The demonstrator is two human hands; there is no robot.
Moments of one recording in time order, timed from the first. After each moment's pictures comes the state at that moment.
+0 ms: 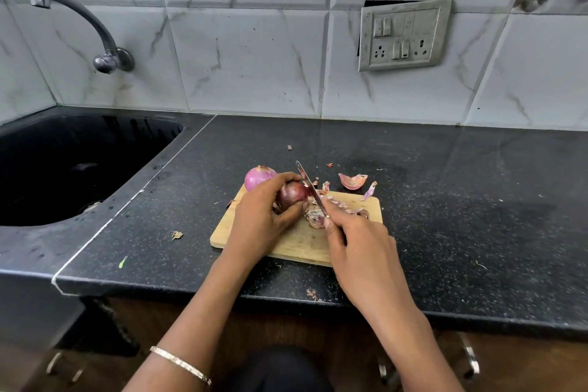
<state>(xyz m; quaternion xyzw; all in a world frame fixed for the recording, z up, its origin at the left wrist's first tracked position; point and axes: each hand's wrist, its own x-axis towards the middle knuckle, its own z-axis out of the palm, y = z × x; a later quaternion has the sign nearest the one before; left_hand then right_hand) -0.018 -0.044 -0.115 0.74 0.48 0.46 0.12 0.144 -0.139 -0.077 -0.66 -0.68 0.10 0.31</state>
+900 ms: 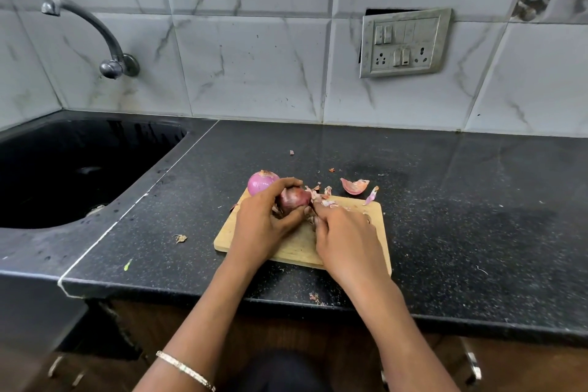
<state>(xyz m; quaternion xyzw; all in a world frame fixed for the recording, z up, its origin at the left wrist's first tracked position) -0.019 -0.048 -0.116 0.71 0.48 0.49 0.14 0.129 -0.105 -0.083 -0.68 -0.69 0.08 0.25</state>
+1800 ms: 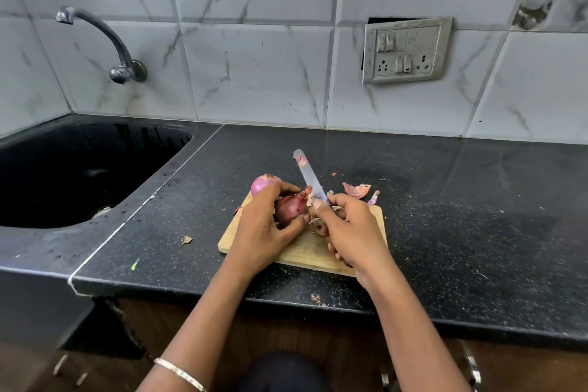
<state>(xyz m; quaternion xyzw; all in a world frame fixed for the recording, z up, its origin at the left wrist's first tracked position) -0.026 -0.056 -0.118 0.73 0.43 0.51 0.14 0.142 -0.083 -0.088 -0.56 -0.56 0.38 0.48</state>
